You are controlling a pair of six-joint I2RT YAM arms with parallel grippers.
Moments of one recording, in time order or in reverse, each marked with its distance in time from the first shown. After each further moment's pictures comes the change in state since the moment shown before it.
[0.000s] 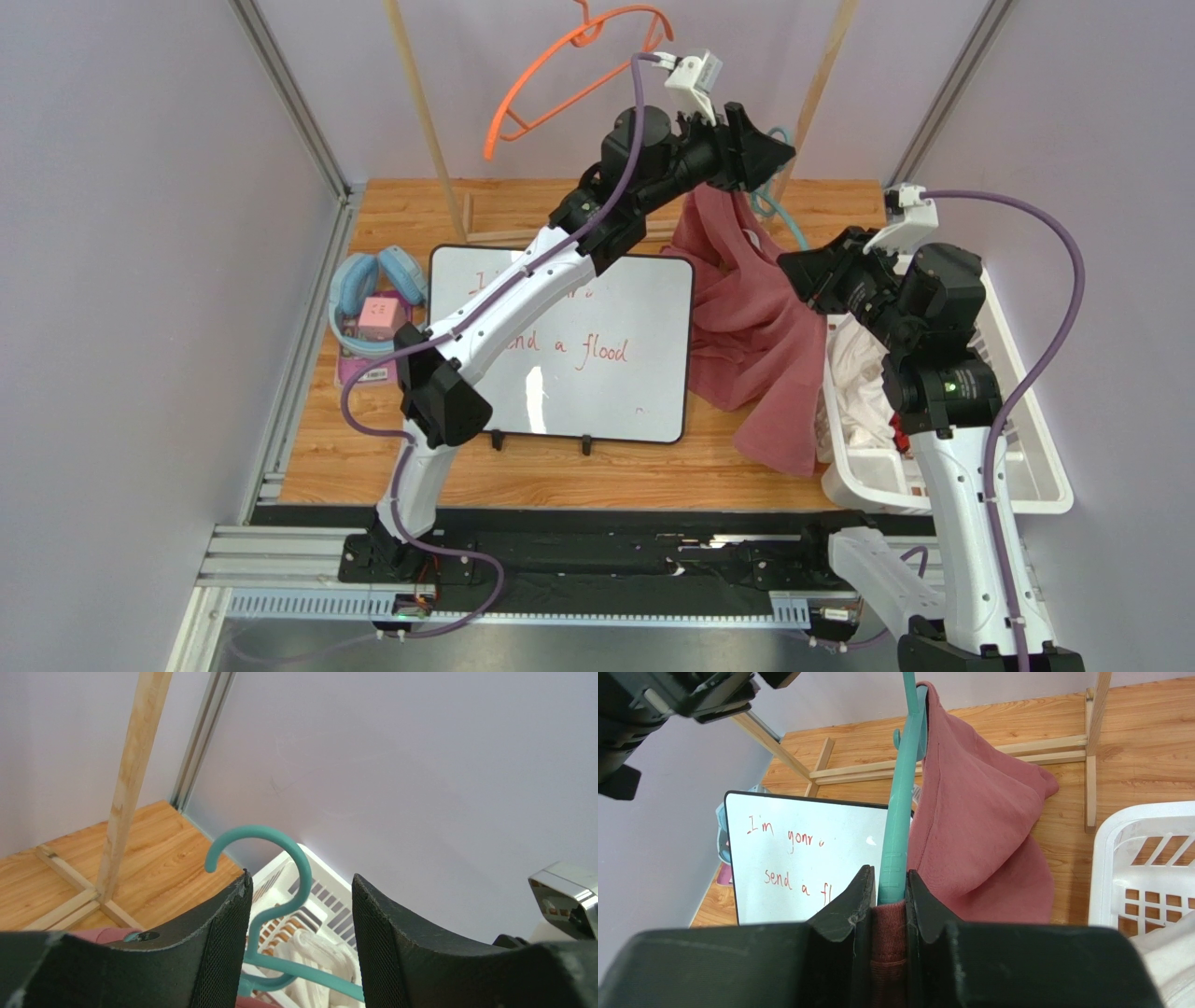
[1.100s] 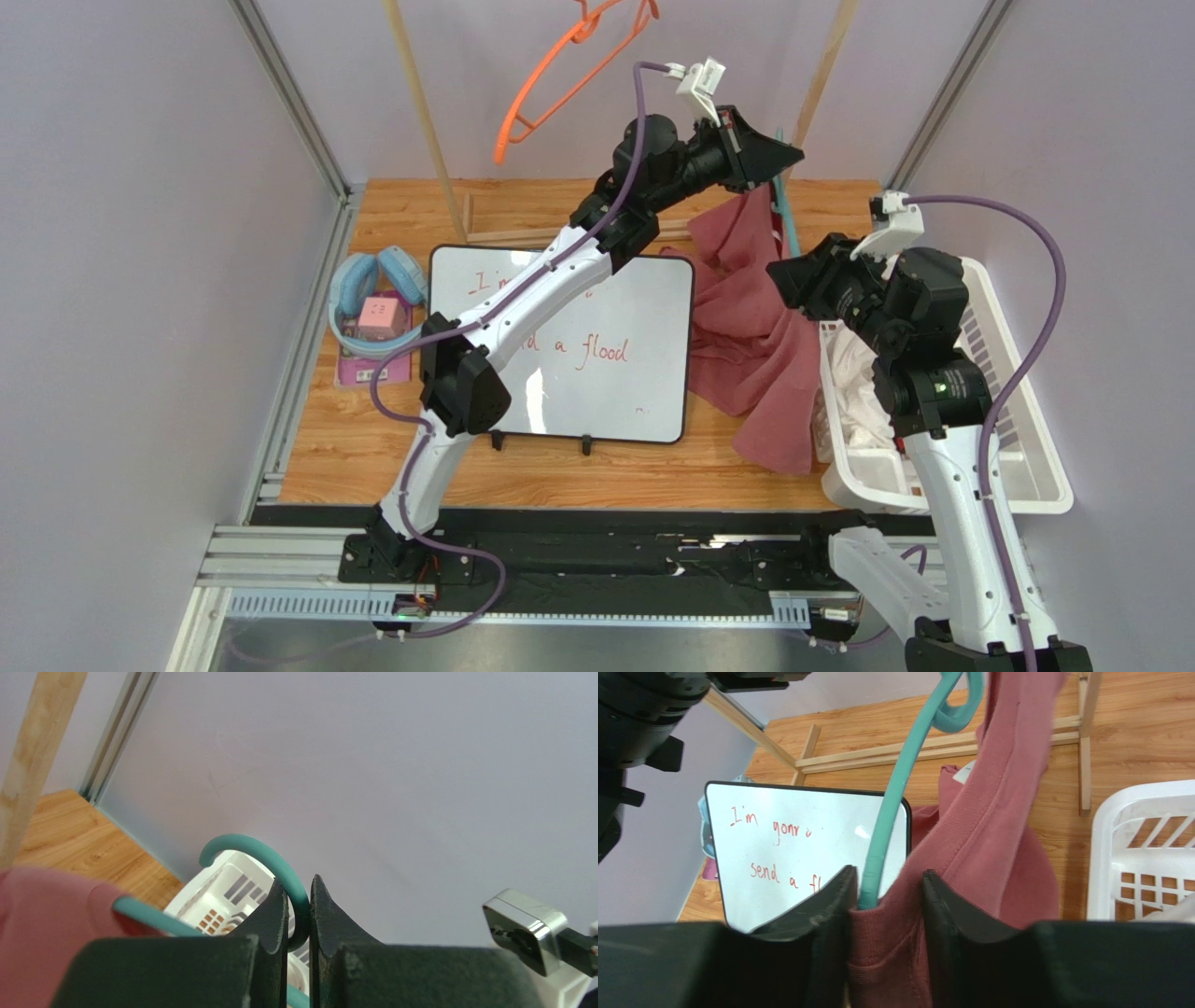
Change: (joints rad) left arm 0.023 0.130 0.059 0.167 0.148 -0.236; right arm 0.046 -0.002 -0.036 -0.006 0.071 -0.011
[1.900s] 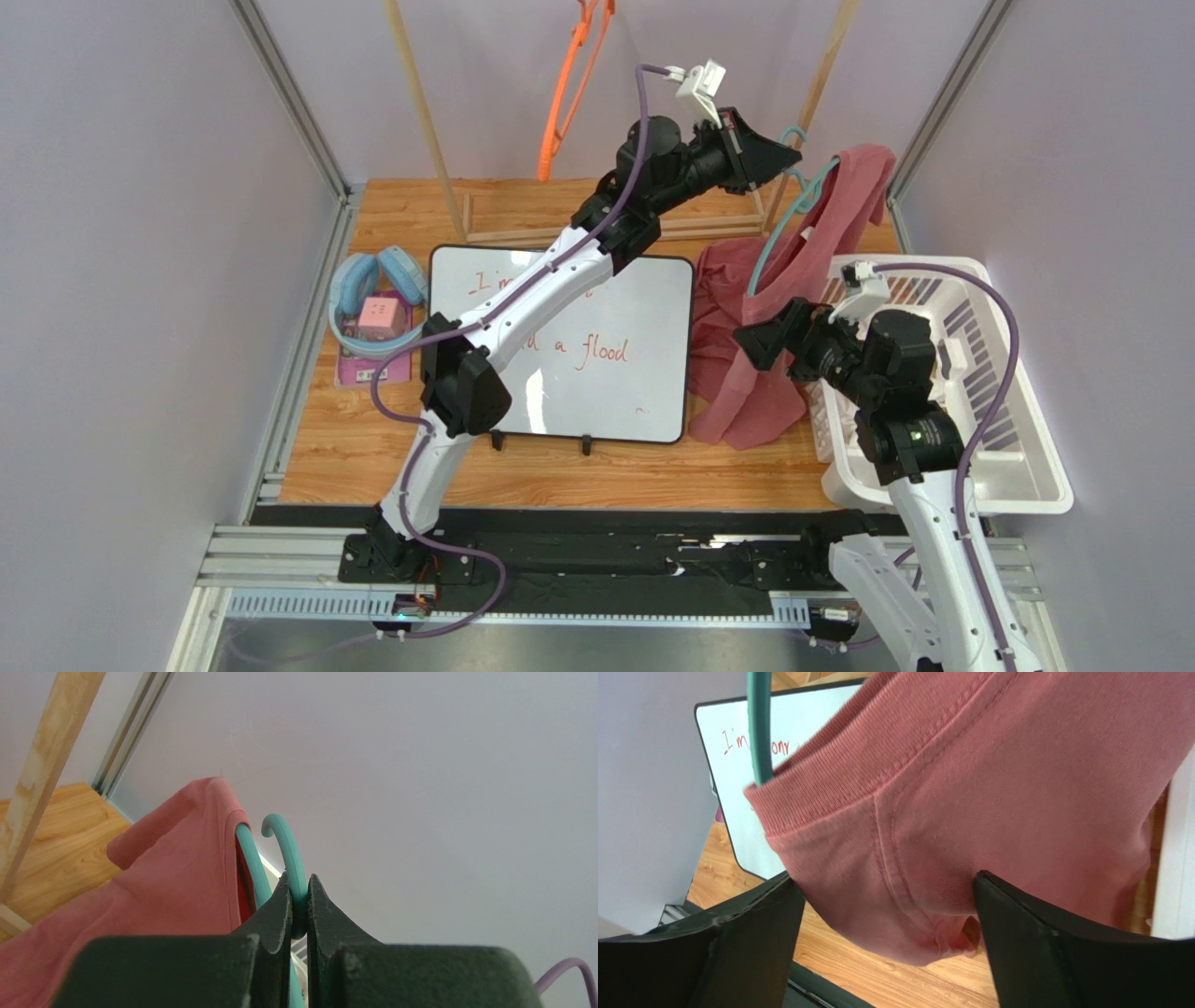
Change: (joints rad) left arm -0.001 0.000 0.000 -0.024 -0.039 -0.005; right arm 0.008 -0.194 -0.333 0.025 -0.097 0.073
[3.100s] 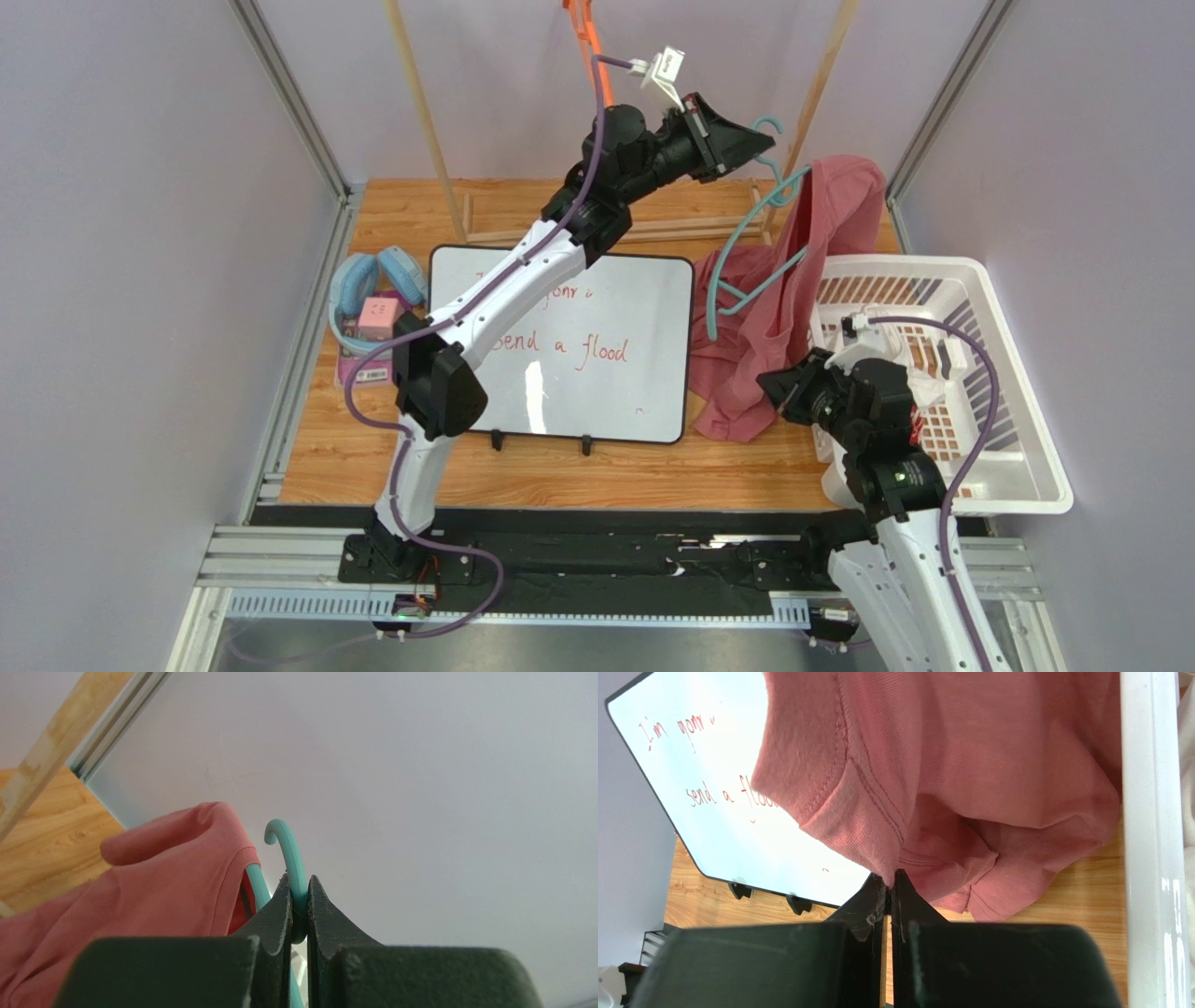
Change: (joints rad) left arm 0.055 -0.084 -0.102 0.042 0.024 -0.164; right arm 0.025 -0.197 -0.258 -0.029 0.131 0.102
